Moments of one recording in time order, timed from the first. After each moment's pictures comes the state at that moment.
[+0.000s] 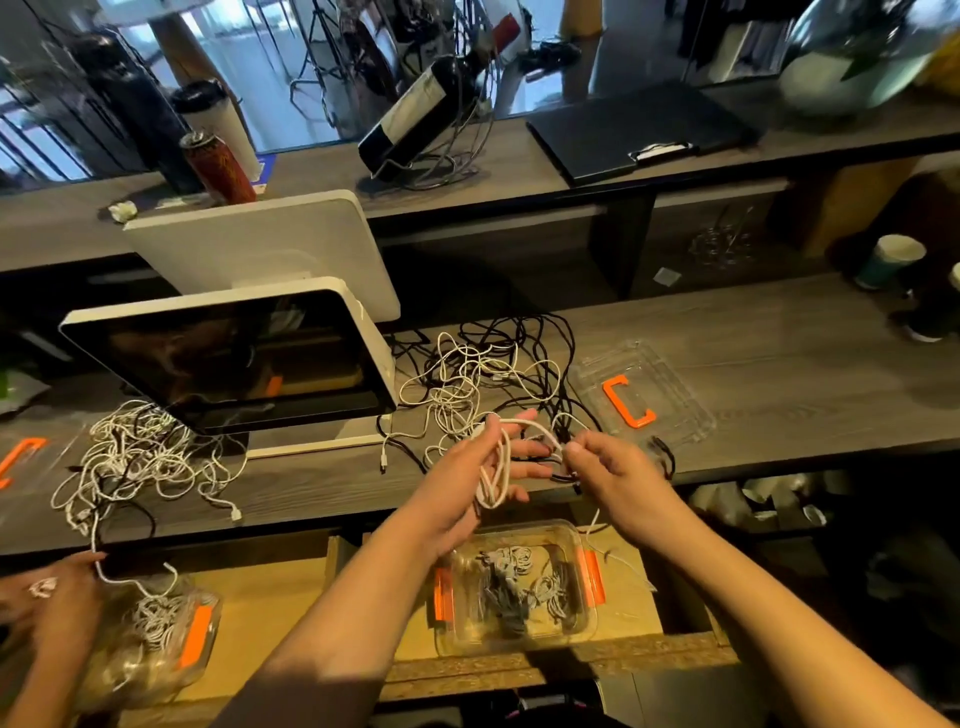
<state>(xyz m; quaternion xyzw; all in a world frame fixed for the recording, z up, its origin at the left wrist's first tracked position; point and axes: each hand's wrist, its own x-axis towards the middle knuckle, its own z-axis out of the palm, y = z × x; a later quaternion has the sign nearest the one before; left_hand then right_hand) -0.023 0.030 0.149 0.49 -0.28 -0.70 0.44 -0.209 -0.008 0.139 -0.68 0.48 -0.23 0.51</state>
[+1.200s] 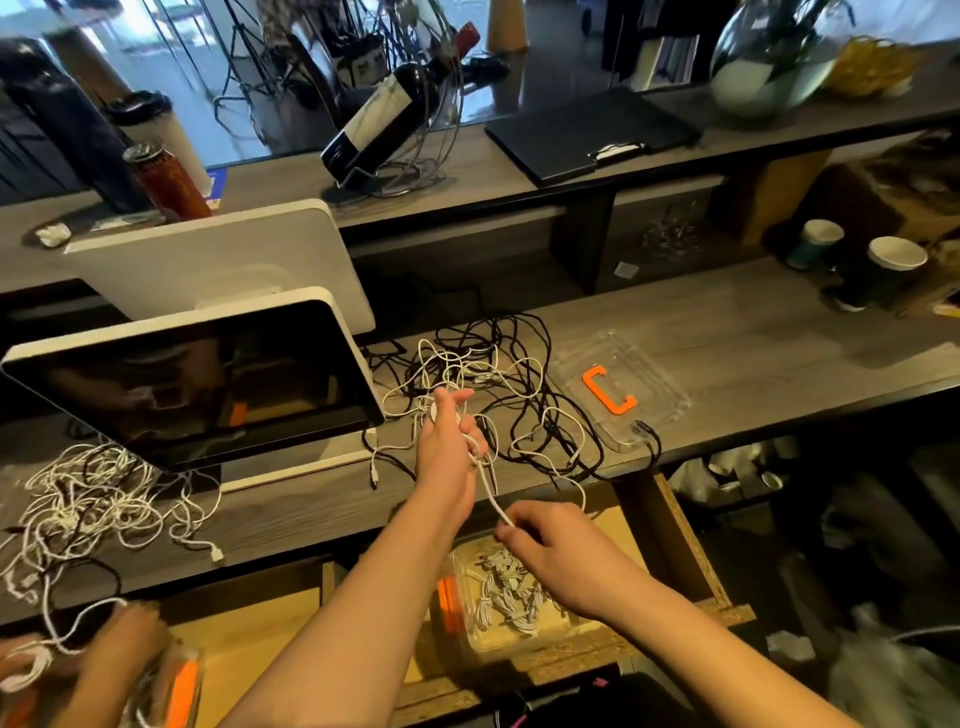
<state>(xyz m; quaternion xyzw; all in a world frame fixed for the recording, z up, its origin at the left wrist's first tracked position) 0.004 -0.004 0.118 0.54 -0.14 -0.57 0.60 -0.138 0.063 0.133 -0.73 0.50 -0.10 0.45</state>
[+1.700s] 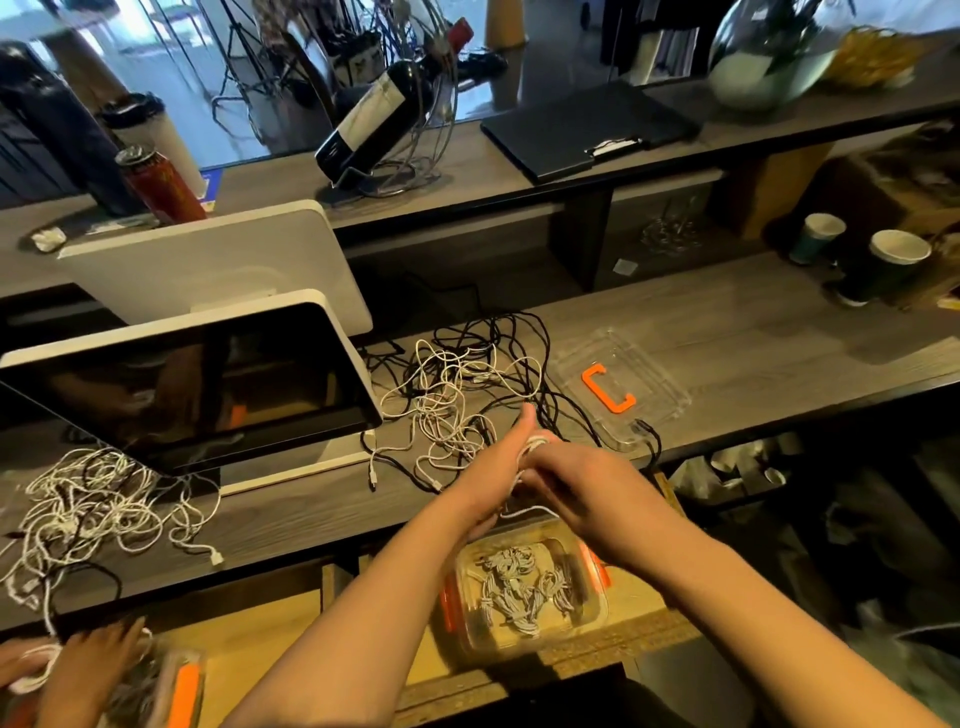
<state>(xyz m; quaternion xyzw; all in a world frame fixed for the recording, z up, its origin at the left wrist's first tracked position) -0.019 0.012 0.135 0.52 -0.43 -0.69 0.27 -0.165 0.030 0.173 -0.84 0.44 -0.13 0.27</state>
